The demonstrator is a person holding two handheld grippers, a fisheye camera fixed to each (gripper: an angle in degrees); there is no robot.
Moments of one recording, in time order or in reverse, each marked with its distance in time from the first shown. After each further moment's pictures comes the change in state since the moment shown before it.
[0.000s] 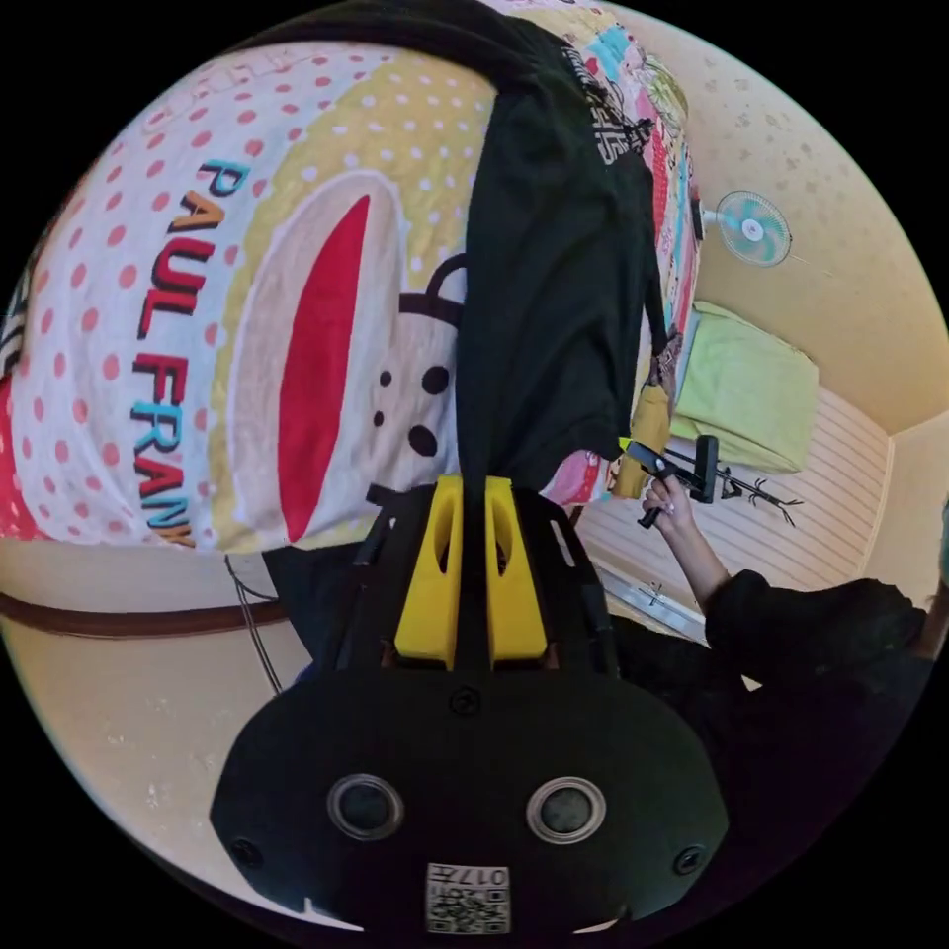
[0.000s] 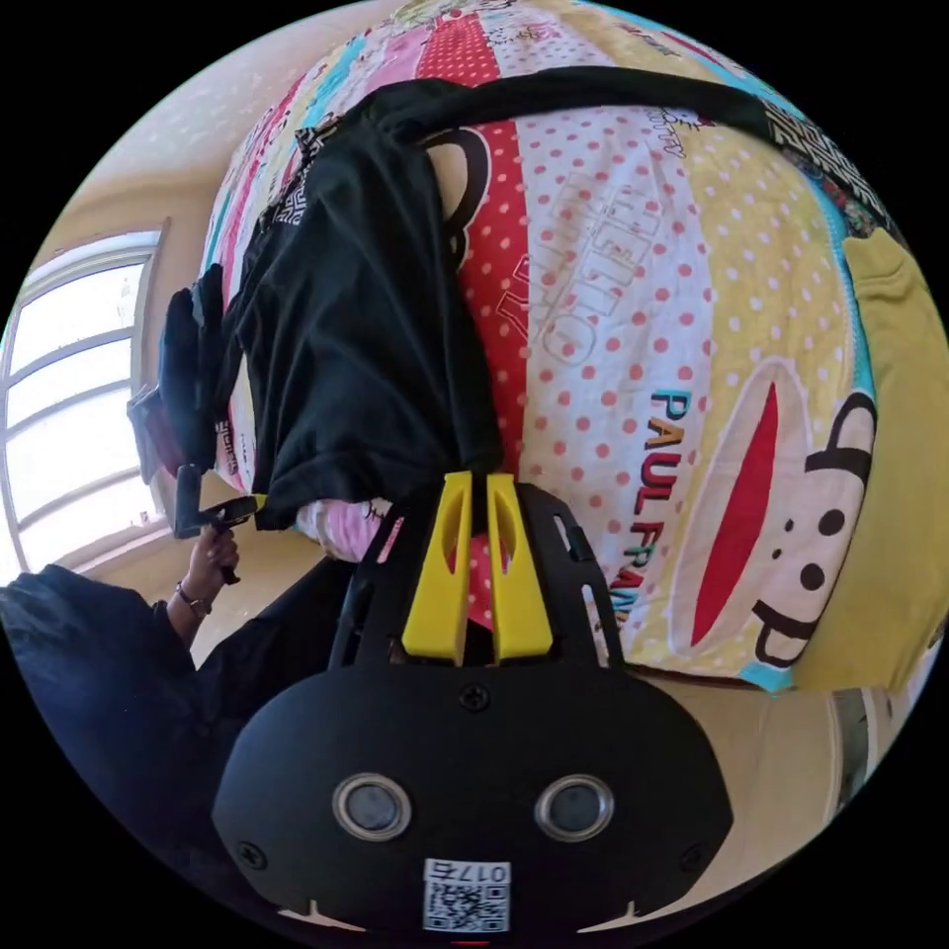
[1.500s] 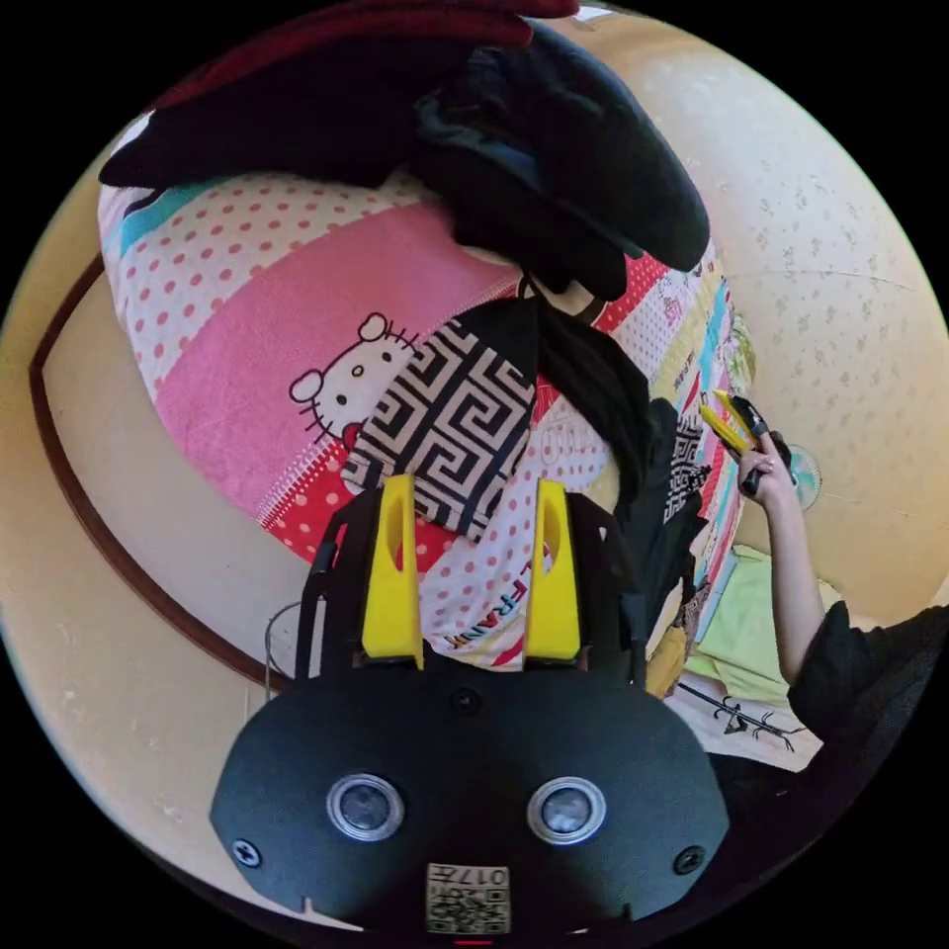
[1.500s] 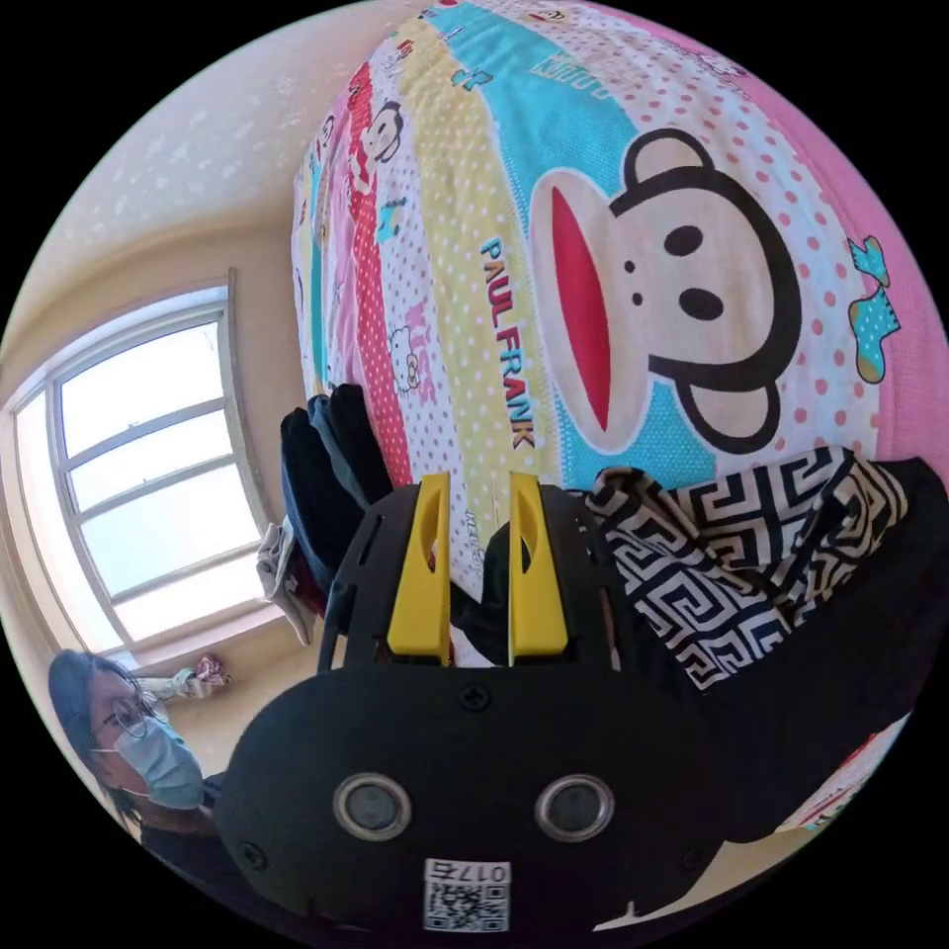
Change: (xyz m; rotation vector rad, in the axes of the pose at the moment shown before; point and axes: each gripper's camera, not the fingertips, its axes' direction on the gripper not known) left arm -0.161 -0.048 -0.200 0.576 -0.155 -0.414; right arm -0.276 -0.430 0.032 -0.028 -0.380 -0.030
